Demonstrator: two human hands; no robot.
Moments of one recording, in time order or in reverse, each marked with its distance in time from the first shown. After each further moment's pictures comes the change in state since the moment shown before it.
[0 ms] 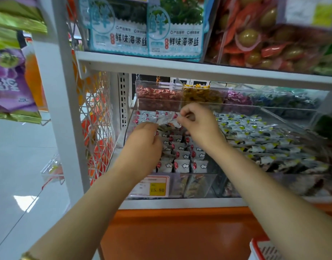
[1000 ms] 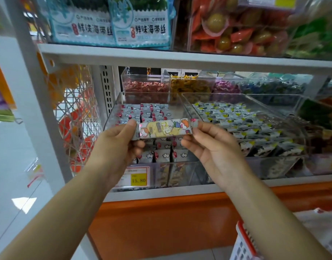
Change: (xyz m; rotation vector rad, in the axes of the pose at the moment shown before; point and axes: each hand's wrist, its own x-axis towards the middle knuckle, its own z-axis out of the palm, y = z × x) left_hand -0.018 0.006 0.003 -1.029 0.001 -0.455; right_hand -0.086 -0.002 -0.042 1.164 0.158 0.508
